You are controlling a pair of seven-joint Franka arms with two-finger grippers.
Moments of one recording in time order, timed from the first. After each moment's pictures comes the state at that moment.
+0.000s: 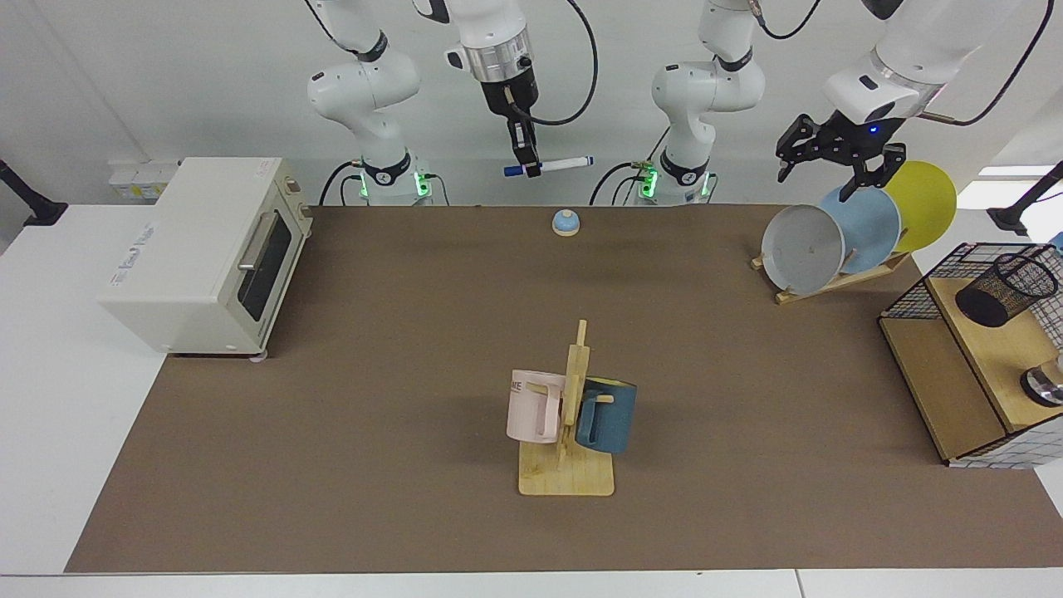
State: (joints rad) left arm -0.04 -0.04 0.00 -1.52 -0.06 1.38 0.64; right arm 0.52 -0.12 0.13 -1.83 0.19 1.92 2.15
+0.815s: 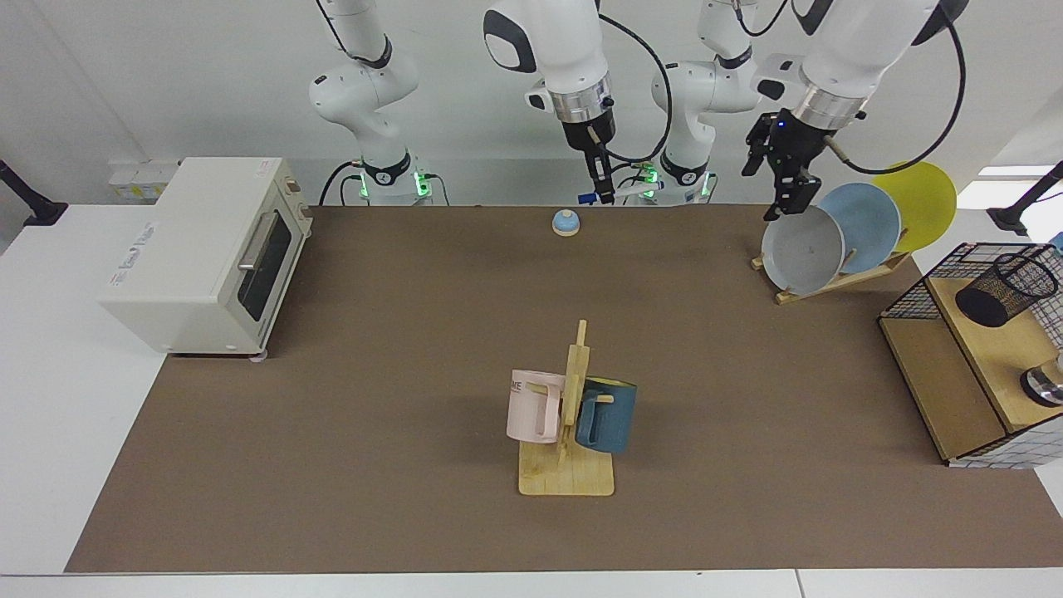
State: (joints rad) left arm -0.14 -0.13 -0.04 -1.72 -0.07 1.52 1.31; right arm 0.65 0.10 0.13 -1.67 0.18 2.02 2.25
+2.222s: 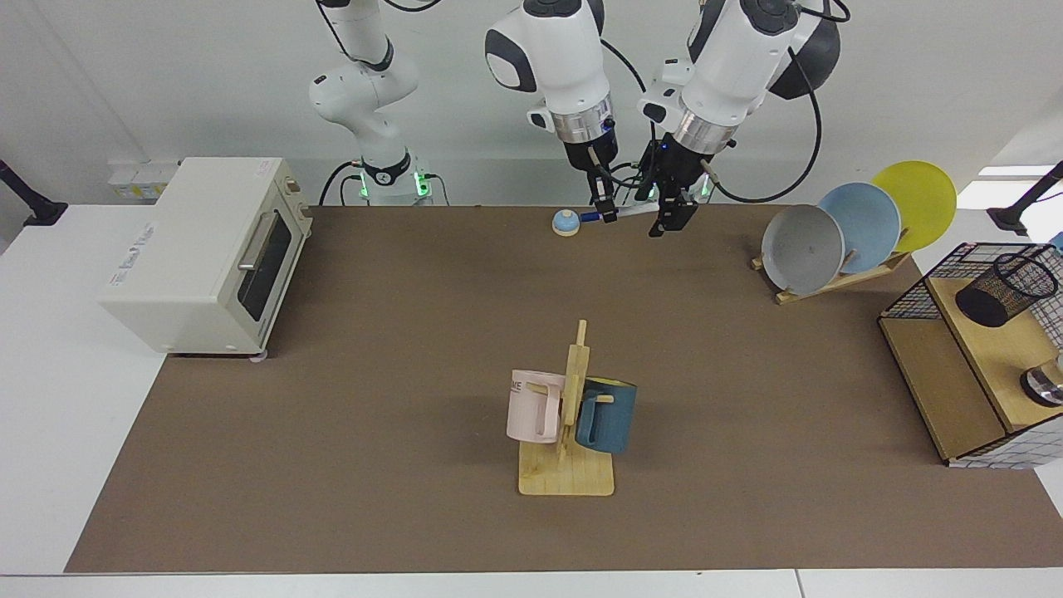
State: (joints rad) left arm -0.32 -0.15 -0.08 -1.91 -0.24 1.83 1.08; right arm 0.64 0.16 0.11 -1.63 0.18 2.05 2.26
